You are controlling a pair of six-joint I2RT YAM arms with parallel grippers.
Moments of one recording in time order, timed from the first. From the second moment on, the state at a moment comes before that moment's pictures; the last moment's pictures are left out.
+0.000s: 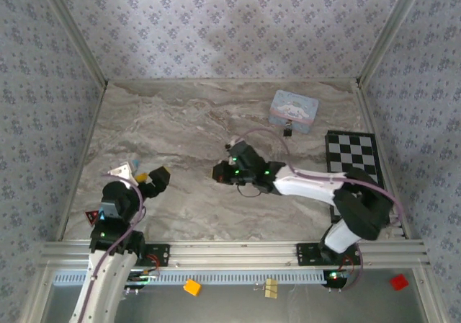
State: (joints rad) left arm -0.17 0.24 0.25 -0.32 0.21 -0.69; right arm 0.89 1.51 0.82 0.12 -0.22 1.01
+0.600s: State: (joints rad) left arm -0.69 0.96 0.53 0.27 0.32 -0.80; right arm 0.71 1.22 0.39 0.69 -0.19 1.40
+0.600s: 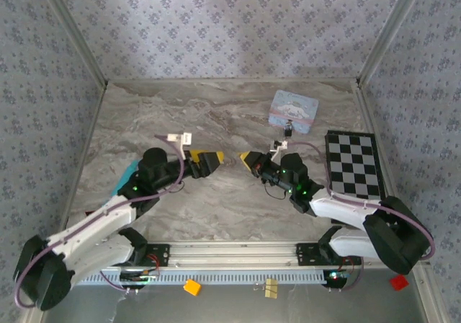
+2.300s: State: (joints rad) left arm -0.75 1.16 0.62 0.28 0.28 -0.77; right arm 0.78 1.28 0.38 0.85 -0.22 1.48
